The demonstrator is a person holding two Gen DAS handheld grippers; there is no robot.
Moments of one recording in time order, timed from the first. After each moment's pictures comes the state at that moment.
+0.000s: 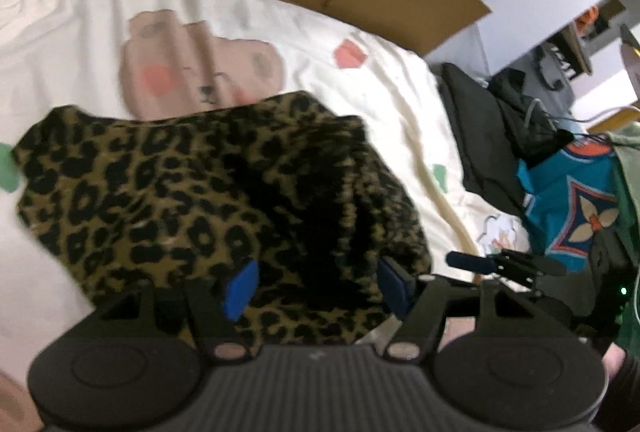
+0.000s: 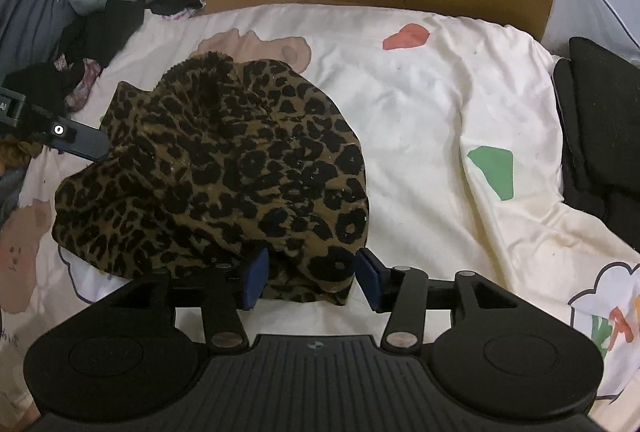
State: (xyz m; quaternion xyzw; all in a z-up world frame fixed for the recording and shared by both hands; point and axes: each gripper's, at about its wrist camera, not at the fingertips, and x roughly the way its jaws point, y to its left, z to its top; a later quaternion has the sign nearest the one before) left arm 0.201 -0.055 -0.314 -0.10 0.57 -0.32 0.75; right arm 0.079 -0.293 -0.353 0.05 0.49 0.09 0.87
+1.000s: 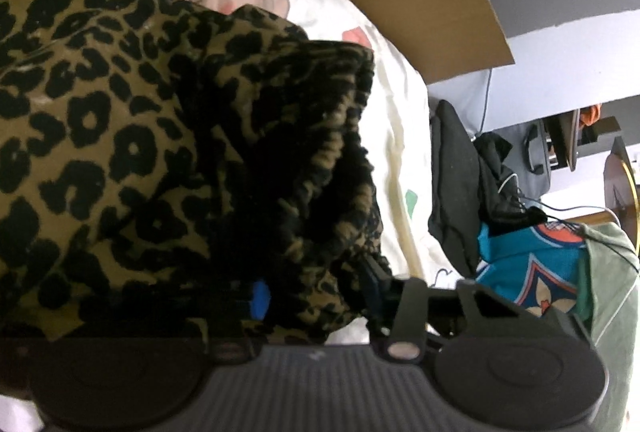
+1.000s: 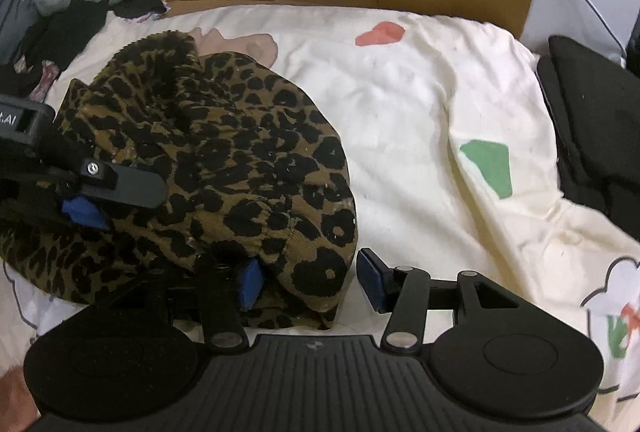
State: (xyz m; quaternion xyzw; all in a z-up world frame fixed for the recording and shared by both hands) left arm 0.185 -0.092 -0.391 -0.28 0.57 -0.29 0.71; right arm 0.086 -0.278 -0.394 0.03 0.46 0.03 0.89
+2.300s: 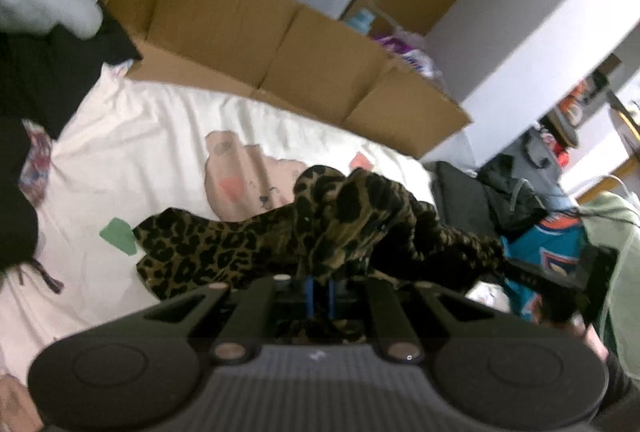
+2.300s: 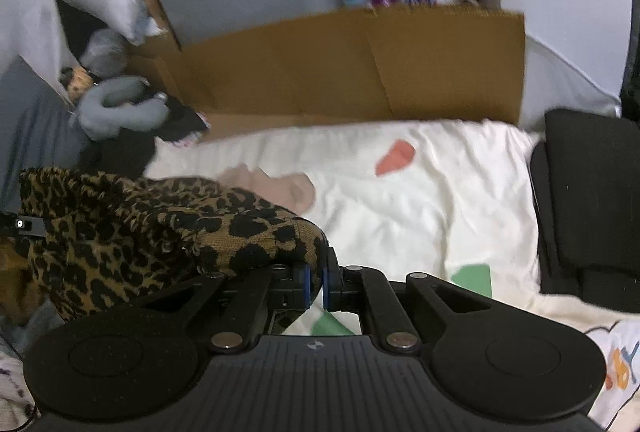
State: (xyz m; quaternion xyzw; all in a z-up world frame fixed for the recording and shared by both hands) left arm 0.178 0.044 -0.185 -0.12 0.48 -0.29 0.82; right arm 0.092 -0.313 -0.246 0.13 0.37 0.08 0.92
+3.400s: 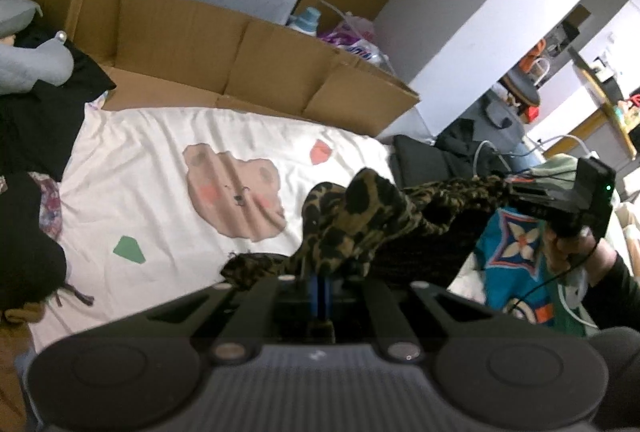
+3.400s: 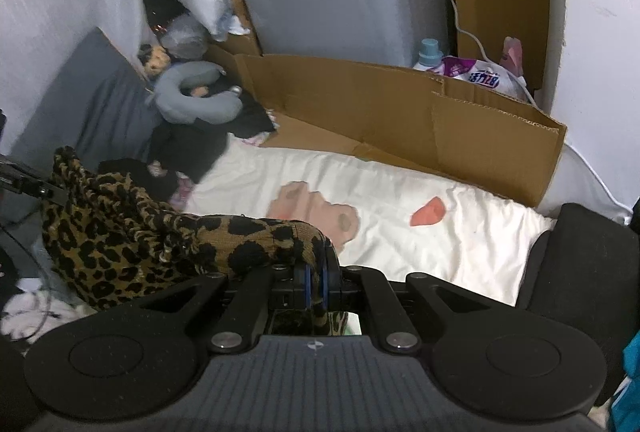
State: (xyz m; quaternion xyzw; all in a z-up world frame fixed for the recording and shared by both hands) left arm 0.188 0.052 -0.109 -0.07 0.51 -0.34 0.79; right arm 0.111 -0.335 -0.121 0.05 0.40 0.17 0.90
